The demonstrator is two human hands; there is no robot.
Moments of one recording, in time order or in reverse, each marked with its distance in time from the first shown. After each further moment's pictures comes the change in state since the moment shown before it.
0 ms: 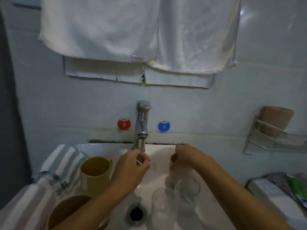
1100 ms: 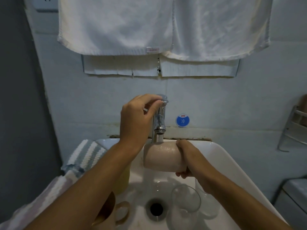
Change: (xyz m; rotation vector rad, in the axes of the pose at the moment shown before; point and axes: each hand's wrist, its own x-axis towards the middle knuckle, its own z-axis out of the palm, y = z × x) left_hand 0.058 0.052 -0.054 -0.004 0.481 0.468; right_hand -0.056 -0.040 0.023 1.267 0.000 -0.105
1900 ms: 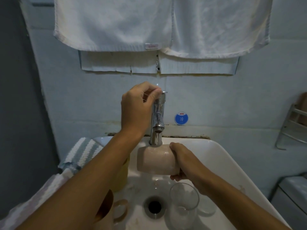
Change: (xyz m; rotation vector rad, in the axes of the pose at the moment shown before) left_hand 0.019 -0.001 0.009 -0.010 0.041 -0.030; right_hand -0.006 0.002 0.010 -0.101 -0.104 -0.050
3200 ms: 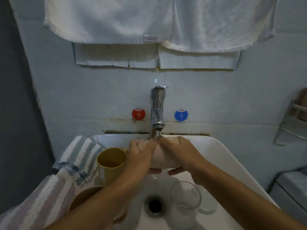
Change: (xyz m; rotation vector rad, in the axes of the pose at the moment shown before) left_hand -0.102 -0.002 -0.007 -0.305 -0.327 -1.041; right_hand 0.013 -0.014 0.008 -0.024 0.071 0.074
